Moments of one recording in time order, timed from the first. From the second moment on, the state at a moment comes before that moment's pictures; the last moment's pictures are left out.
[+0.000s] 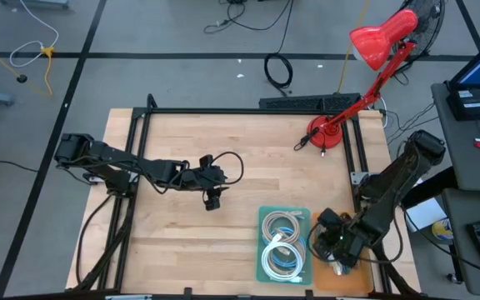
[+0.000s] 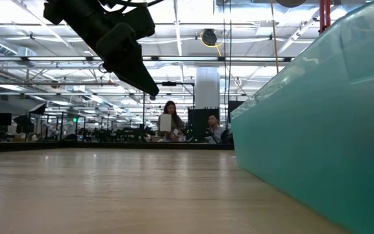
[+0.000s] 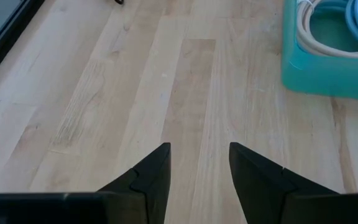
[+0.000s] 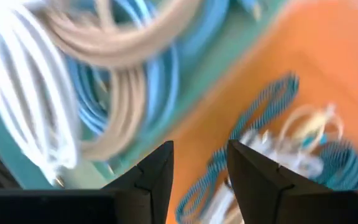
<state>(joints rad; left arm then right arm) -0.11 1.46 0.84 -0.13 -0.27 -0.11 0.91 1.33 0.85 -0.77 0.25 1.78</state>
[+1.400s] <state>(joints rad) -0.11 1.46 0.81 -0.10 -0.27 -0.12 -0.01 1.15 0.67 0.22 0.07 0.11</state>
